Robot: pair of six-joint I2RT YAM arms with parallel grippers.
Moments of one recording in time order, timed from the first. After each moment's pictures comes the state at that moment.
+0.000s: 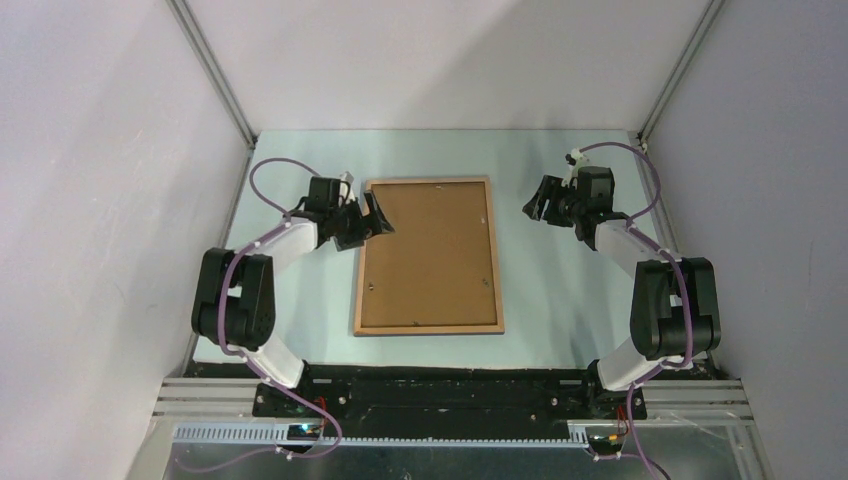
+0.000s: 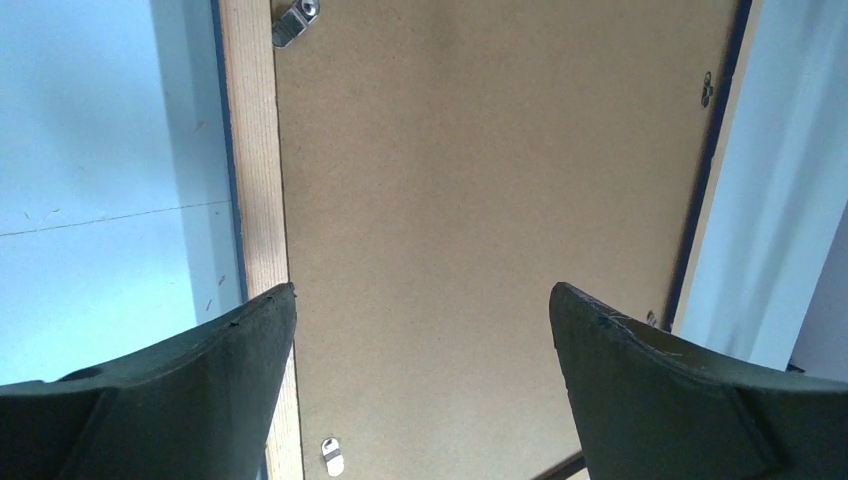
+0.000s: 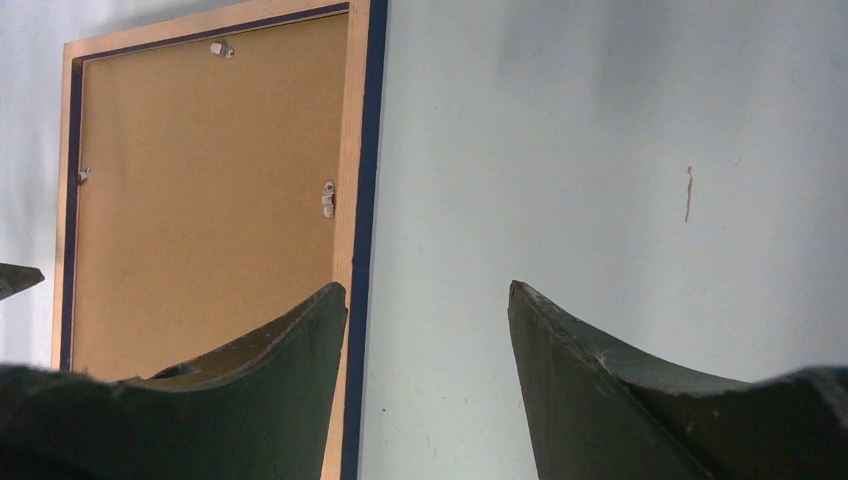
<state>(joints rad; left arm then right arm) -0.18 1.63 0.98 -0.21 0.33 -0.51 0.07 1.58 0.95 0.03 -0.30 0.33</state>
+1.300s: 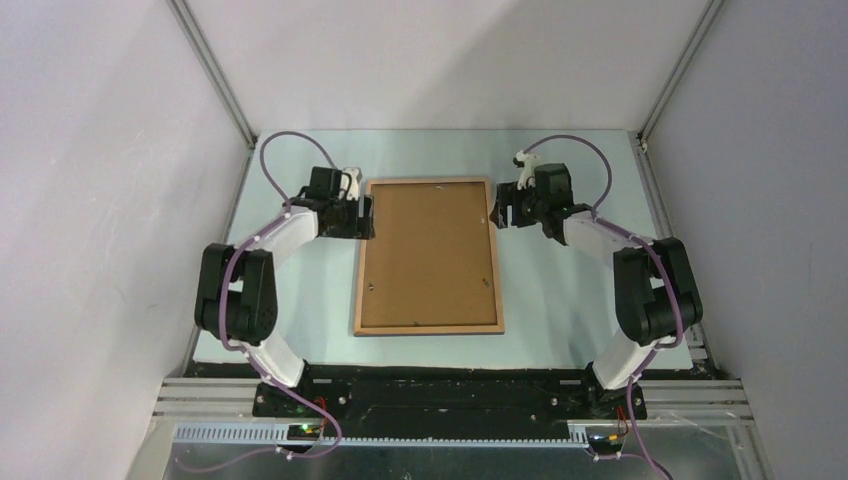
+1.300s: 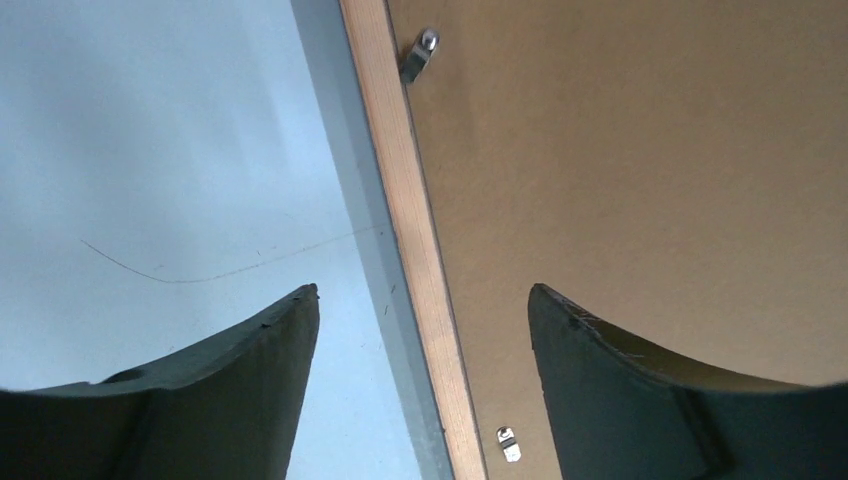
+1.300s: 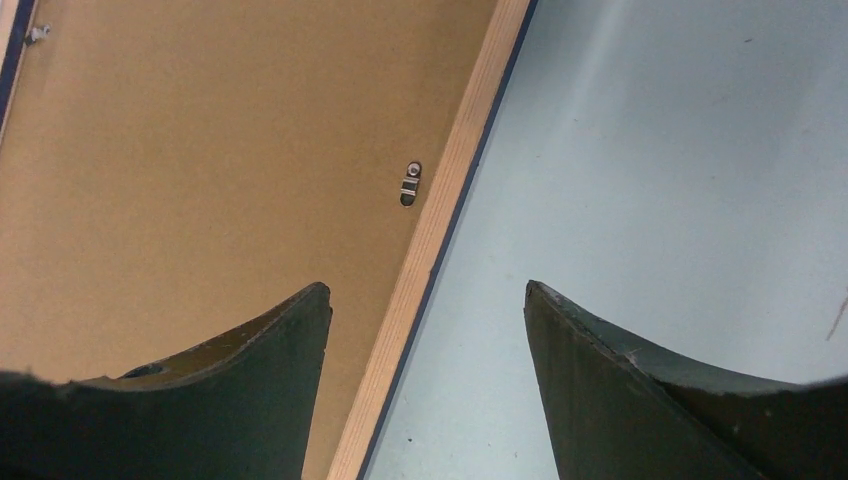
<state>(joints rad) -0.18 1.65 1.09 -0.36 0.14 -0.10 0.28 1.68 1.04 0.00 -0.24 0.13</state>
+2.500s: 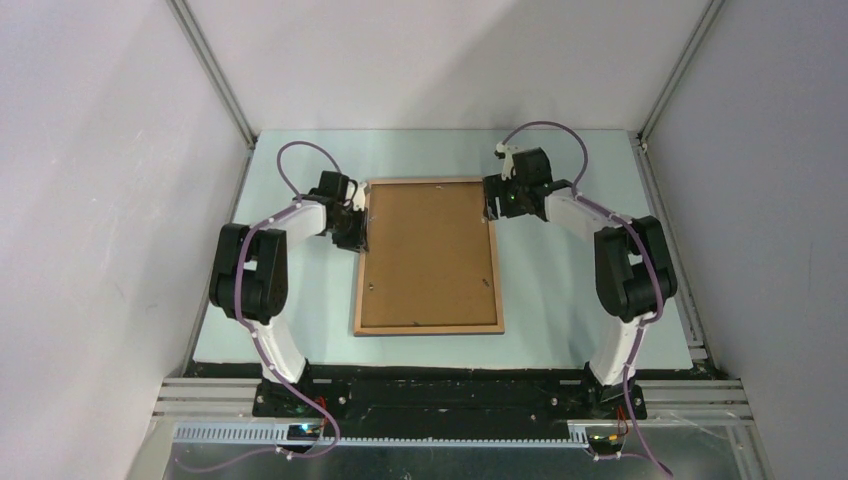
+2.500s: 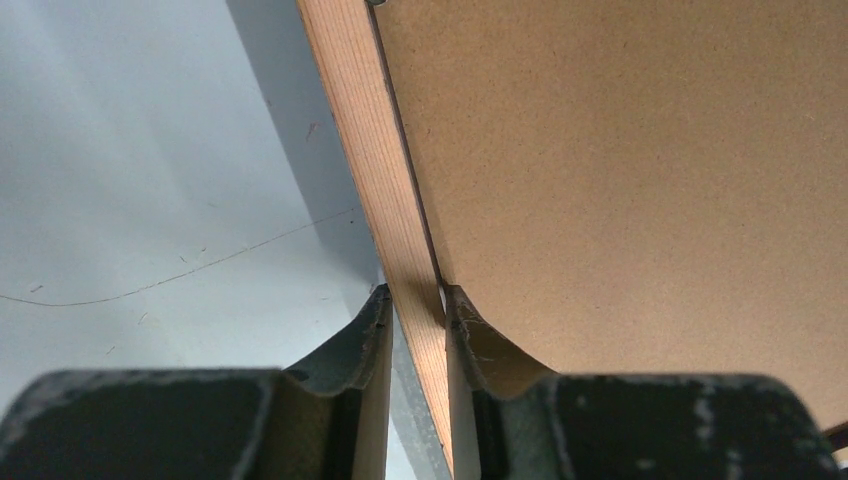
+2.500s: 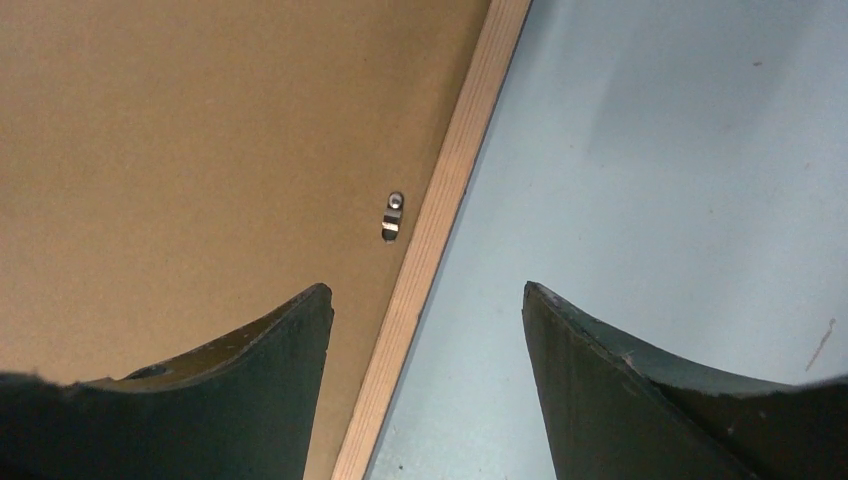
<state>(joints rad) -0.18 1.82 1.14 -0.47 0.22 -0.06 0.33 1.84 1.28 -0.22 -0.13 0.08</state>
